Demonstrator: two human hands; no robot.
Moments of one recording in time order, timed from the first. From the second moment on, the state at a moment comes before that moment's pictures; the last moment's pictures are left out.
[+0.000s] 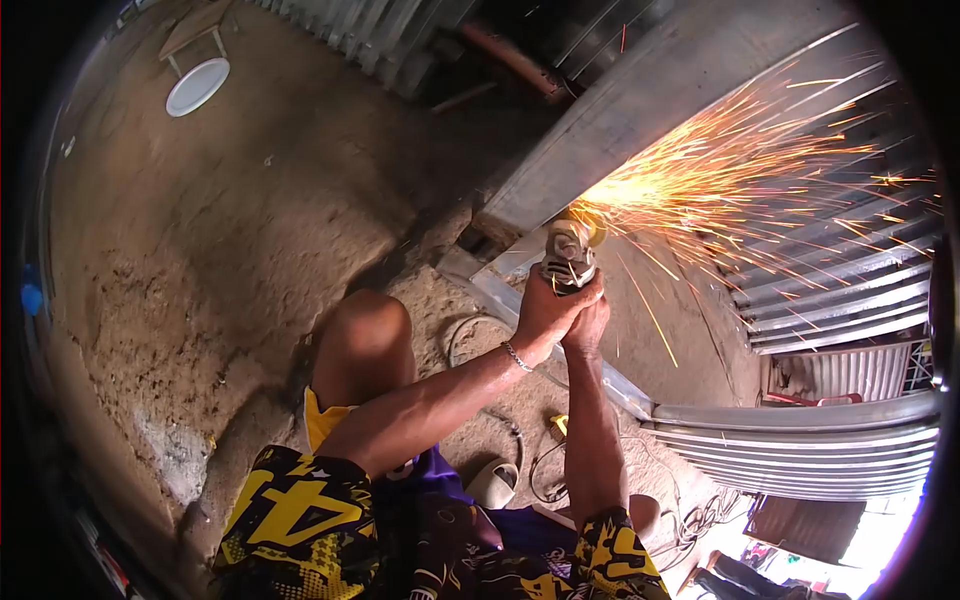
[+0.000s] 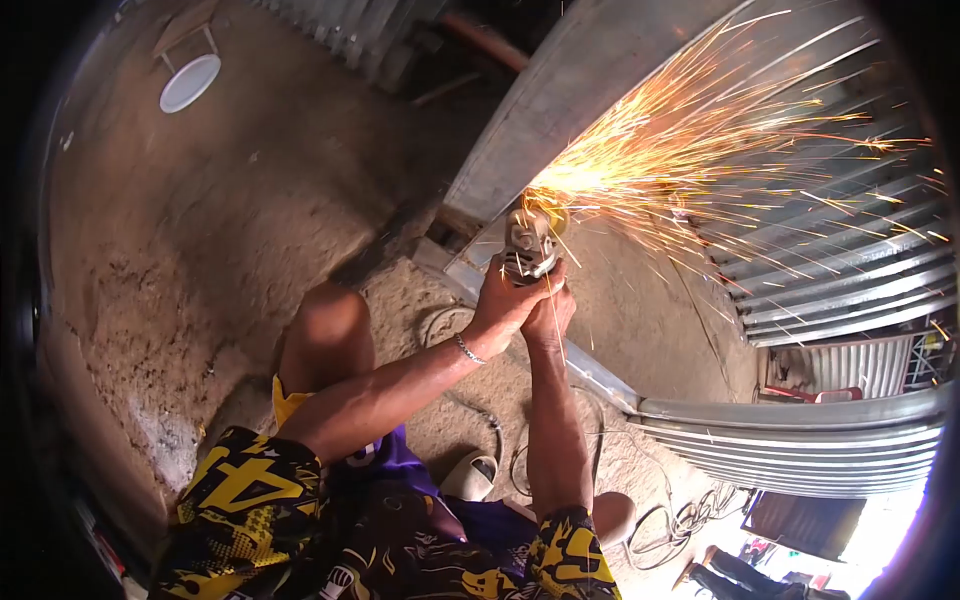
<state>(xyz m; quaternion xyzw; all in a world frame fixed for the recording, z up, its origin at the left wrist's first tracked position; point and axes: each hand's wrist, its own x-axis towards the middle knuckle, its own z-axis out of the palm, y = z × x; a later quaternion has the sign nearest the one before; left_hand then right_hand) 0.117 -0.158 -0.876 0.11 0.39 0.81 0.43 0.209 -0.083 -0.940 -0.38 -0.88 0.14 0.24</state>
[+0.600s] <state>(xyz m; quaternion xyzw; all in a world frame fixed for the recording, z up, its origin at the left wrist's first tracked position) 0.125 -0.153 -0.868 0.11 0.35 0.82 0.44 0.217 -0.075 -0.914 -0.41 -0.88 0.14 0.20</state>
